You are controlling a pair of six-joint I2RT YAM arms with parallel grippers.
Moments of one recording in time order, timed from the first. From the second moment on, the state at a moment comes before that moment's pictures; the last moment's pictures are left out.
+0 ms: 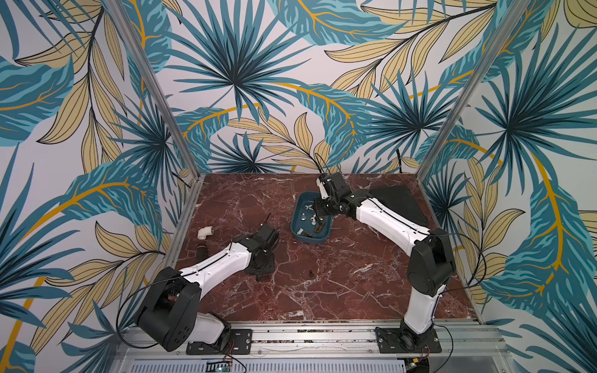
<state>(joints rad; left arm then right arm) -0.53 1.41 0.81 -0.79 -0.04 -0.65 0.56 1.88 1.62 -0.59 0.02 0.35</state>
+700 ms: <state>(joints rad) -0.78 1.41 0.80 -0.84 0.07 -0.64 0.56 1.86 1.61 -0.59 -0.01 0.36</state>
